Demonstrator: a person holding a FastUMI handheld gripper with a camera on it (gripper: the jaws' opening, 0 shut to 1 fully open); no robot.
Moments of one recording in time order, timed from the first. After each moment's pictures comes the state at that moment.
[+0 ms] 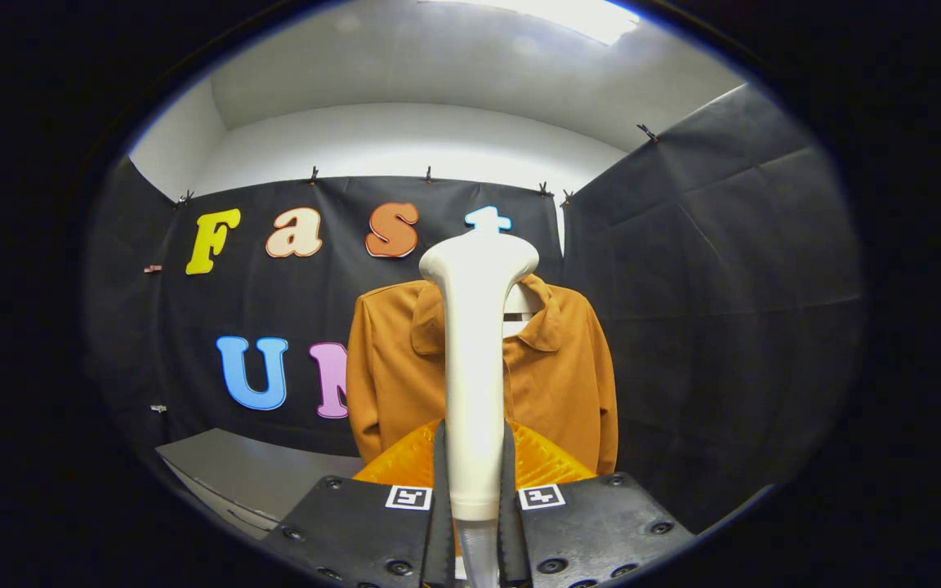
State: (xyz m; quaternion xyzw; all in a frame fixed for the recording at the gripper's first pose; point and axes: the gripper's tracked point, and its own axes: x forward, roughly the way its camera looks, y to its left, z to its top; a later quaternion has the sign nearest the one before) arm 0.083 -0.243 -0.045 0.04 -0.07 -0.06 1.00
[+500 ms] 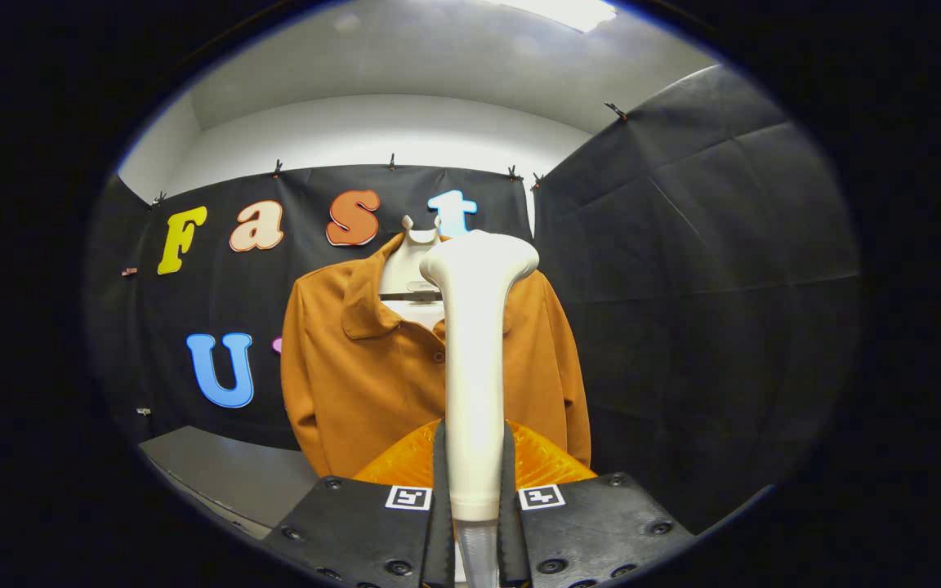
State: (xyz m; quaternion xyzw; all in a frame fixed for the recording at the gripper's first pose) arm 0.117 -0.315 -0.089 0.06 -0.04 -0.09 0.99
